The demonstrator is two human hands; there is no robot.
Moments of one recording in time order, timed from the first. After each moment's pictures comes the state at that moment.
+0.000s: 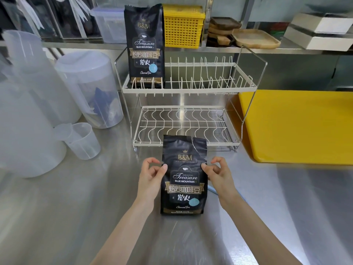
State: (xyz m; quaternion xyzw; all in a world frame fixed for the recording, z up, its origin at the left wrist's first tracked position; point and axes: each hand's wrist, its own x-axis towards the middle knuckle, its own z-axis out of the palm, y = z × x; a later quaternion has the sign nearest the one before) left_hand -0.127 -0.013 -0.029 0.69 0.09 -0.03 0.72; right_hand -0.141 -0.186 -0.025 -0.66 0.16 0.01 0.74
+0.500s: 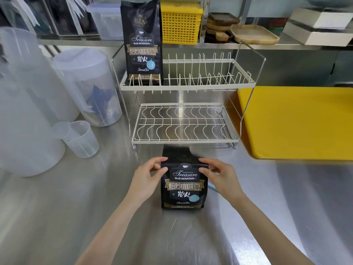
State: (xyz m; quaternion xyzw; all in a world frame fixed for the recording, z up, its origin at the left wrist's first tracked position) left_hand -0.125 0.004 -0.018 0.86 -0.05 0.00 0.51; right_hand -0.145 -0.200 -0.024 -0.83 0.07 -0.03 0.56
